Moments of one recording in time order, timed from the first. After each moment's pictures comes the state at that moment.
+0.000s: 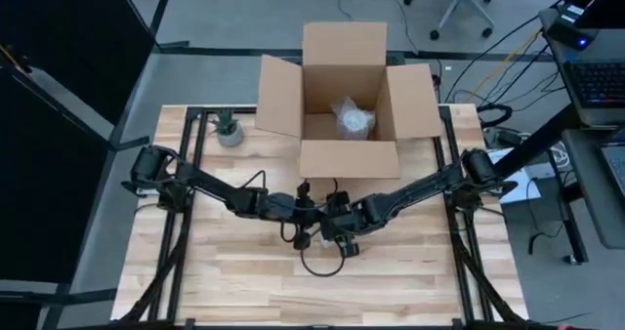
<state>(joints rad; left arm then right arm) -0.19 1.75 0.84 0.51 -0.12 -0.07 0.28 1.91 1.26 -0.58 0.15 0.02</state>
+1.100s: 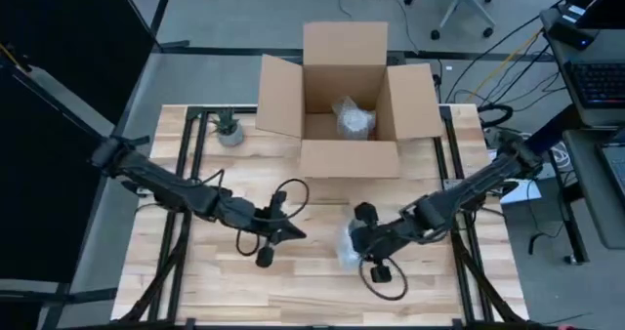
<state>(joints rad) -0.38 1.34 0.84 0.21 -0.13 -0.13 0.52 1.48 1.25 -0.53 0.16 0.33</state>
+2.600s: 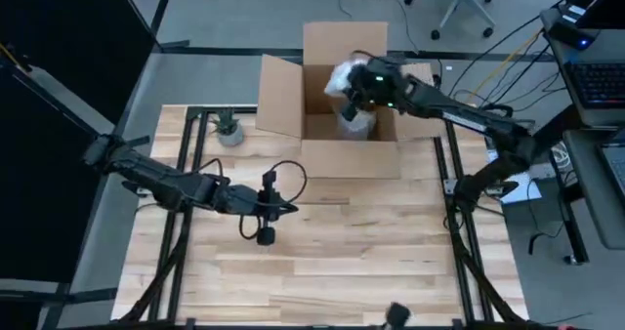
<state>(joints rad) -0.28 1.26 0.84 -0.07 -0.27 -0.04 -0.56 1.56 1.40 -0.34 0.09 -0.16</state>
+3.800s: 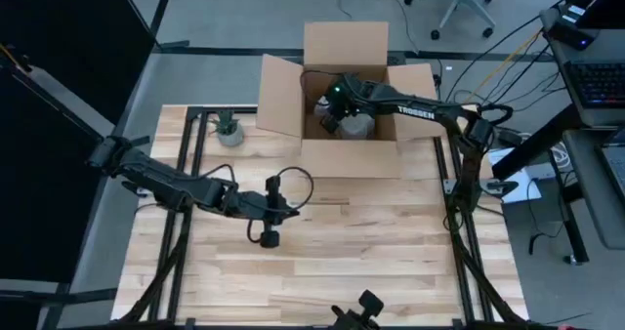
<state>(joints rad) -0.28 1.34 0.84 -0.09 -0.26 -0.07 -0.56 1.92 1.52 -0.53 0.11 0.09</state>
